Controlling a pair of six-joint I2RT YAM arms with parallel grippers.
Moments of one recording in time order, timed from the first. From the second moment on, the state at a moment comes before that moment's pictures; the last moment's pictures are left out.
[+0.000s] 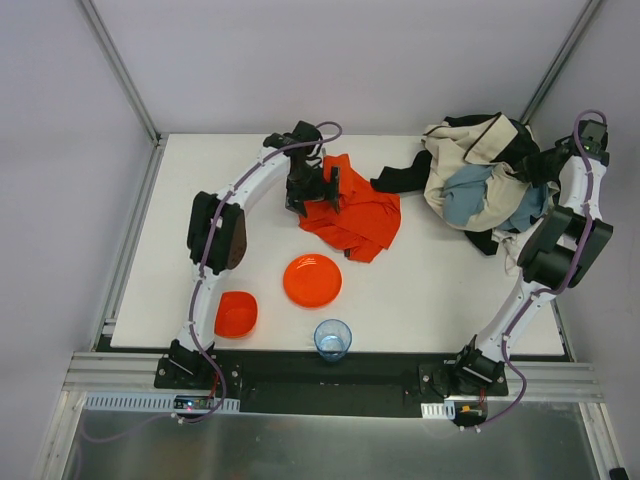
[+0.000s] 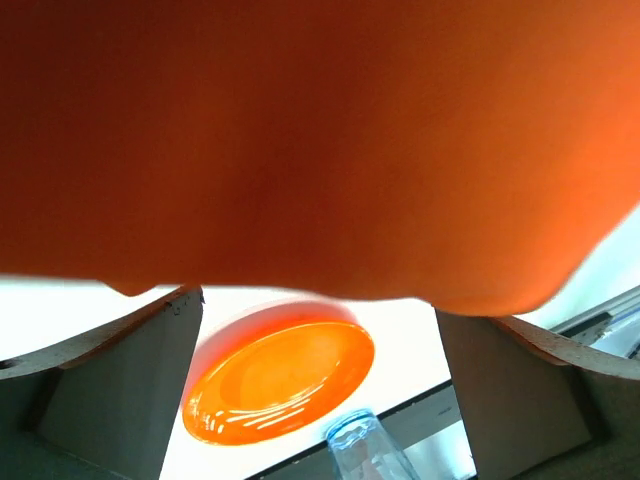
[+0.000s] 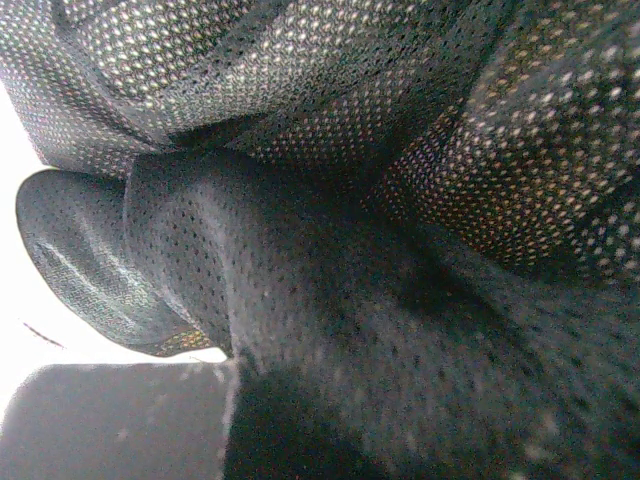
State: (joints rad) left arm -0.47 2.29 2.13 -1.05 0.36 -0.47; right arm -0.47 2.10 1.93 -0.77 -0.34 0.85
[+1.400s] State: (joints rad) left arm -0.43 2.54 2.21 -0.95 0.64 -0.67; right arm -0.48 2.10 1.88 -0.75 -0.39 0.85
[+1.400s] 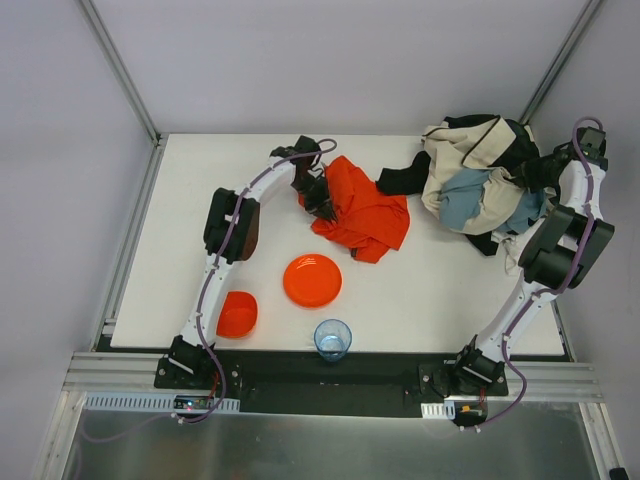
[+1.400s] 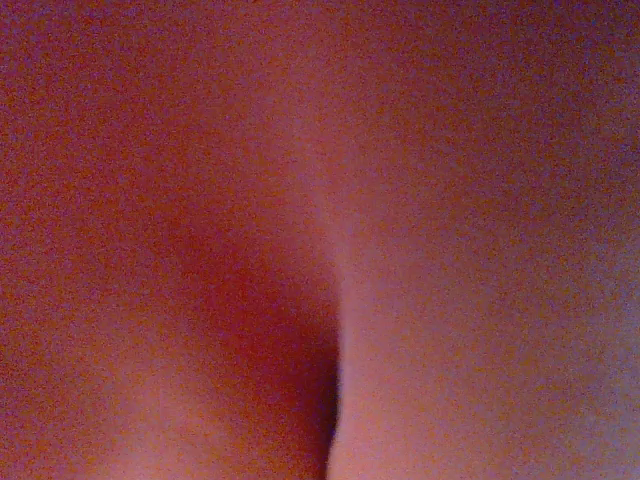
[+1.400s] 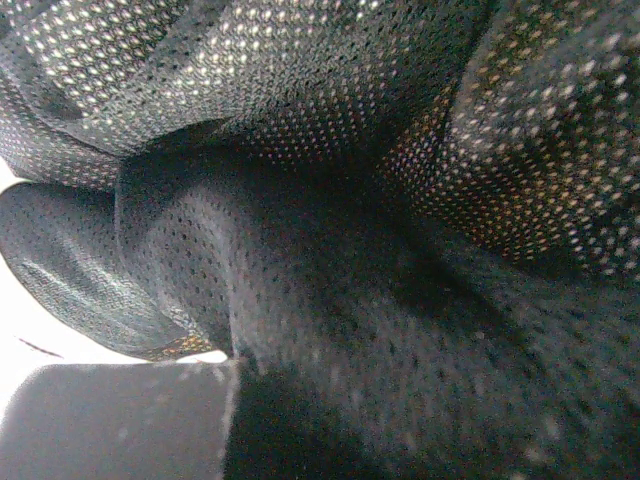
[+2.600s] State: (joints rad) left arm -0.08 2.14 1.83 -0.84 0.53 -0.65; right arm -0.49 2.10 1.87 -0.75 -0.41 0.84
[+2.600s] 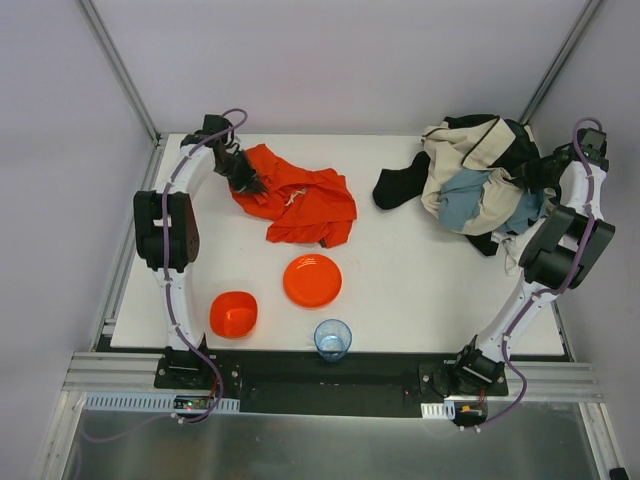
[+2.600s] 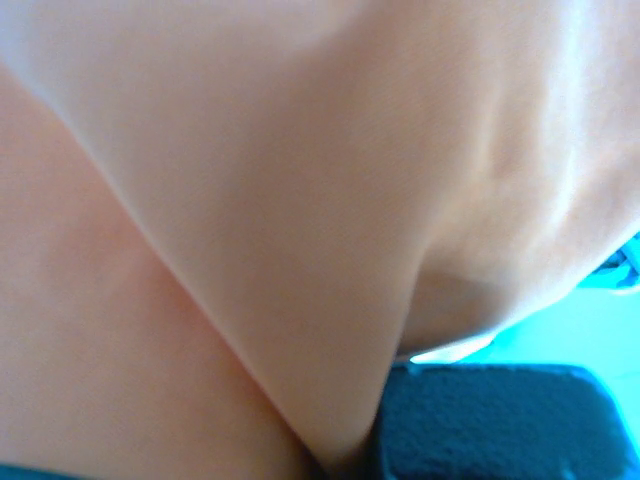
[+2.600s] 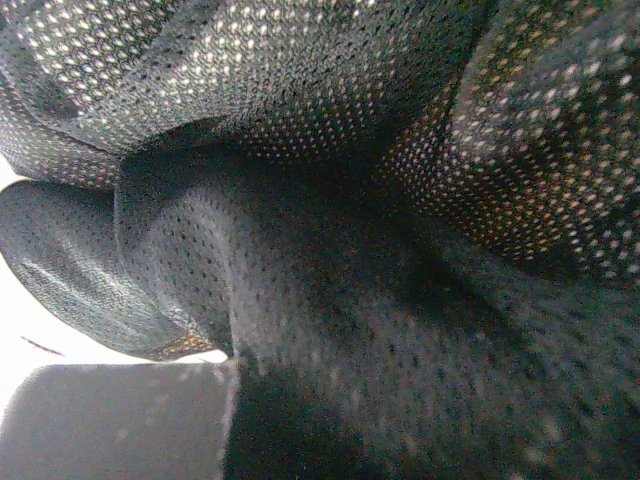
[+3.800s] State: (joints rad) left arm 0.28 1.84 1.59 -0.81 0.41 -0.60; right arm -0.49 2.10 1.86 -0.76 -0.44 0.80
